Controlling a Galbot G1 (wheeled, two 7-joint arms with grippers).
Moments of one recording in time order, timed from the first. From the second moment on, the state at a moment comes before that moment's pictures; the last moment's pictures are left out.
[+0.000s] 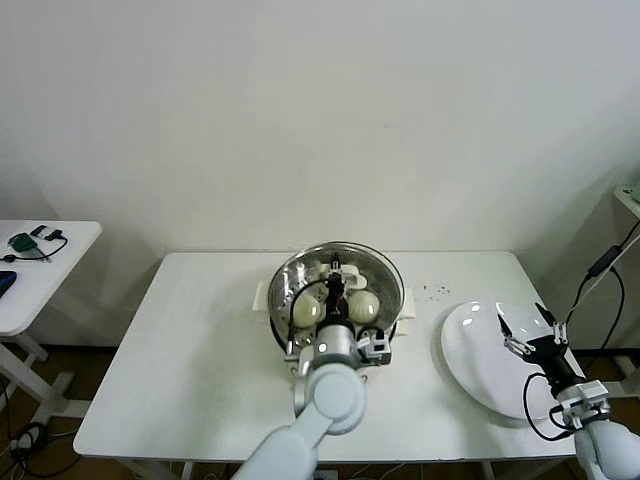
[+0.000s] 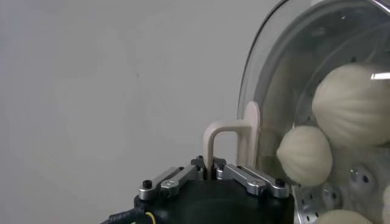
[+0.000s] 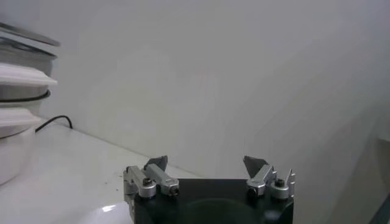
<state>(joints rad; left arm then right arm) 0.89 -1.51 0.21 -1.74 1.58 0.74 0.33 -1.30 1.08 0.78 1.46 0.23 0.27 -0.32</state>
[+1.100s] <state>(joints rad) 0.90 -1.51 0.20 -1.71 1.58 0.74 0.32 -1.30 1.09 0.79 1.46 0.22 0.28 -0.34</state>
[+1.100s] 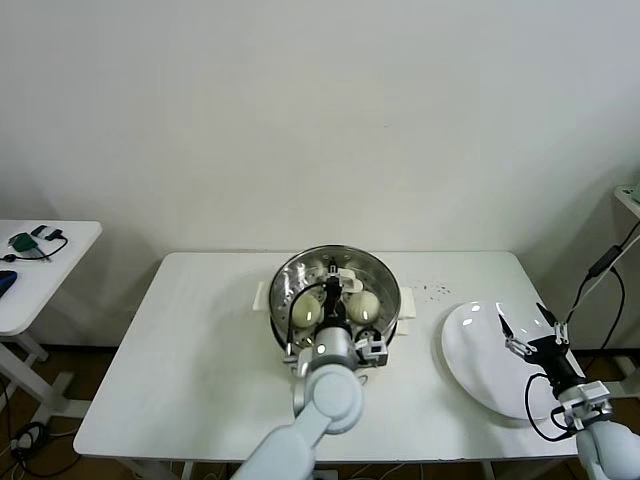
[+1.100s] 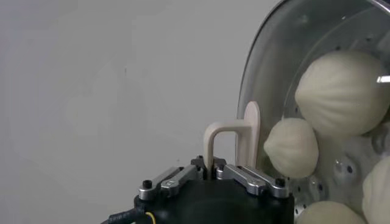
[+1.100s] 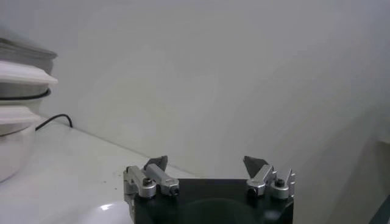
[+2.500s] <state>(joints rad) 1.07 -1.31 0.14 -2.07 1.40 0.74 0.32 -1.28 1.08 0.77 1.51 0.19 0.16 -0.30</state>
